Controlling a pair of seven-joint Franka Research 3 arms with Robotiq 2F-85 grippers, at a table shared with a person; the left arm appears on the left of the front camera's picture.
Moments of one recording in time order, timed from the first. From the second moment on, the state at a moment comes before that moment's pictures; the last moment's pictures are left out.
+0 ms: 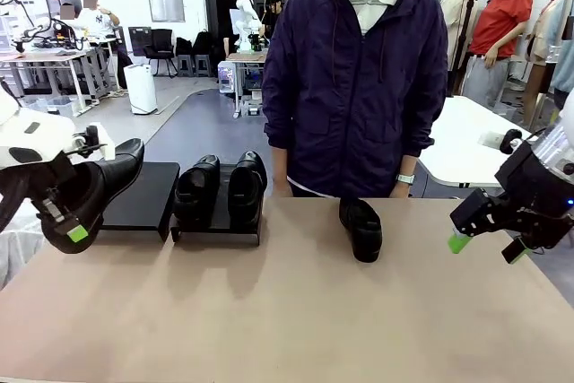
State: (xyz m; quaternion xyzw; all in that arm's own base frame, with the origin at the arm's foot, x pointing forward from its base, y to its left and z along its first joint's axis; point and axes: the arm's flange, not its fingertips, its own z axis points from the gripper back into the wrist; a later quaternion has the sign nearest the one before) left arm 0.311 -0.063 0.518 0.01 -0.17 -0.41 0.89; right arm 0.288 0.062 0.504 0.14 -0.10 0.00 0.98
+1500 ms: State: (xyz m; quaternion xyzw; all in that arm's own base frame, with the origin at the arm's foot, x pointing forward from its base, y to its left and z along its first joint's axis) left arm 0.551 0.040 0.407 -0.02 -0.25 -0.31 0.92; right arm 0.288 0.062 0.504 0.14 -0.10 0.00 0.98
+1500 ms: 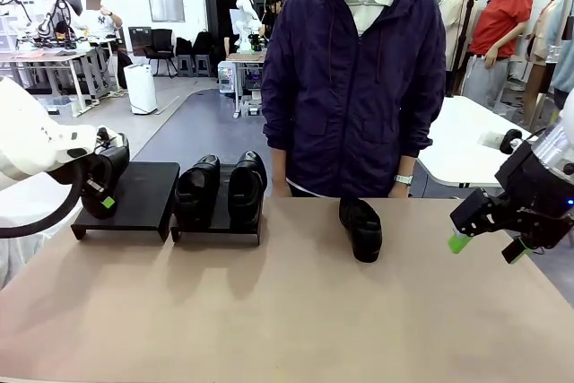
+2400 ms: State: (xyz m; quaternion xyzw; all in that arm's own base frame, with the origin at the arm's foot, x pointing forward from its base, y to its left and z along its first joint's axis) left arm 0.555 0.048 0.400 -0.02 -0.24 -0.33 0.91; right arm 0.288 0.062 0.504 0.14 -0.10 0.00 0.98
